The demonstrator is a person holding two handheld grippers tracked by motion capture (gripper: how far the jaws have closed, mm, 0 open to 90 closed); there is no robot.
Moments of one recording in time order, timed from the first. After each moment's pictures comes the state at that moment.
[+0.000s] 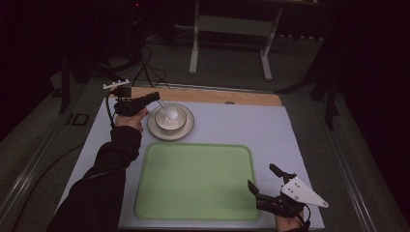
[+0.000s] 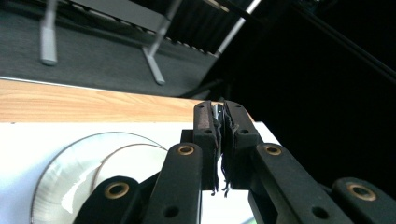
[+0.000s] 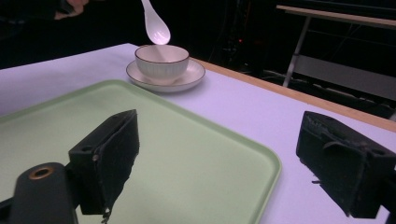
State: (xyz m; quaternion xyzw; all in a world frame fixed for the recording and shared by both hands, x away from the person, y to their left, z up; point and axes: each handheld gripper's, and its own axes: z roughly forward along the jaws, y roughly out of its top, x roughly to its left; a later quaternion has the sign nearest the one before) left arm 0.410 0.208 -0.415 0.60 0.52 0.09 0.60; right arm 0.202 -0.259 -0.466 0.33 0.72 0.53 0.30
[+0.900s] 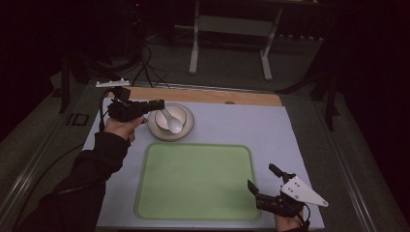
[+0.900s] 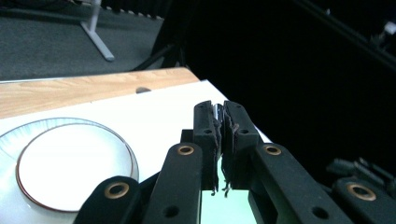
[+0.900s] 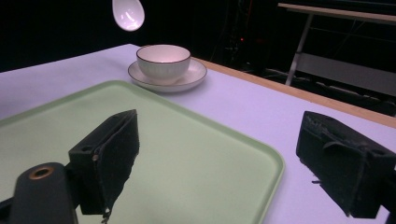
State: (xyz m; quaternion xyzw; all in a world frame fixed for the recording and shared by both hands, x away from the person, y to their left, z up) left arm 0.357 0.198 -0.368 0.70 0.41 0.02 0.59; right arm 0.203 -0.259 -0.466 0.33 0.72 0.53 0.30
